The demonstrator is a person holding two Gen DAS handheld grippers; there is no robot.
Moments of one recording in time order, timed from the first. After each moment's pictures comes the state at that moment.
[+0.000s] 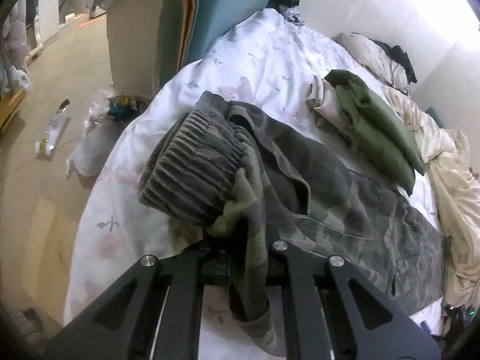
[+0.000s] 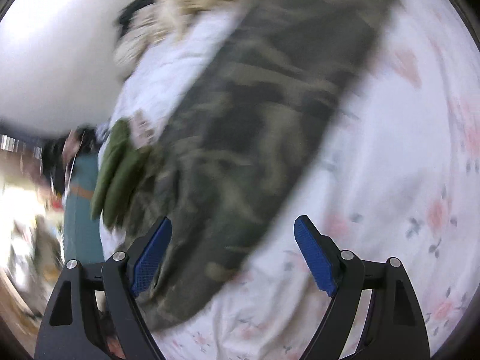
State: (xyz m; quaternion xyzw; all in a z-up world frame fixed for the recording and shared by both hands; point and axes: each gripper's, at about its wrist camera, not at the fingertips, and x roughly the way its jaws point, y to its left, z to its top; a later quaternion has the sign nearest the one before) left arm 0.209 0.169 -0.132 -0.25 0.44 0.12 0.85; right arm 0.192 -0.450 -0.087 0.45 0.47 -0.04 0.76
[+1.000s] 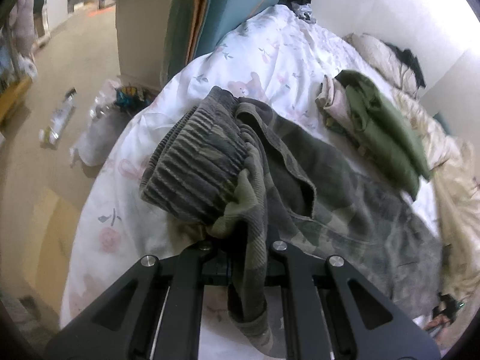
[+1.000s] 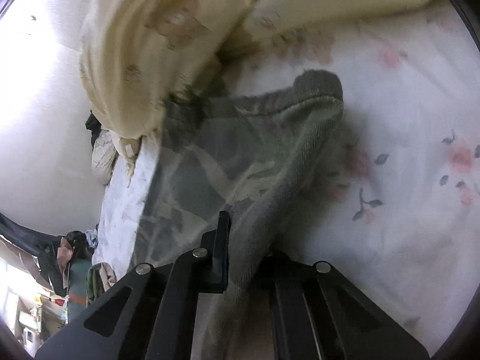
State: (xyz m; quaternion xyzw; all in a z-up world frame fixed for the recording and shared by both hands) left arm 0.210 0.173 -0.138 -0.28 0.45 0.13 0.84; right arm 0.269 -0.662 -0.127 0.47 0.31 -0.14 0.81
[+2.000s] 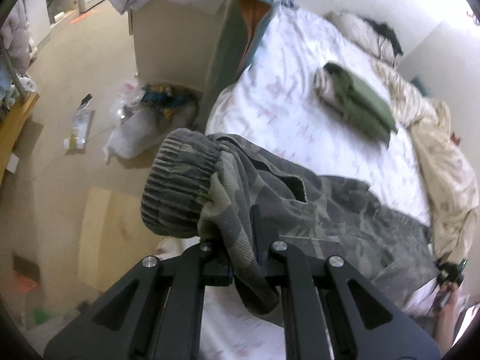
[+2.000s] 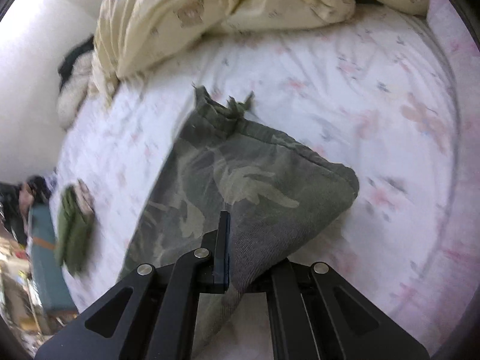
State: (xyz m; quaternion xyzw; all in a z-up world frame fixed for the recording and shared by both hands) left arm 0.059 0.272 -0.031 -0.23 0.53 0.06 0.82; right arm 0.113 -0.590 -0.025 0.38 0.48 -0.20 0.77
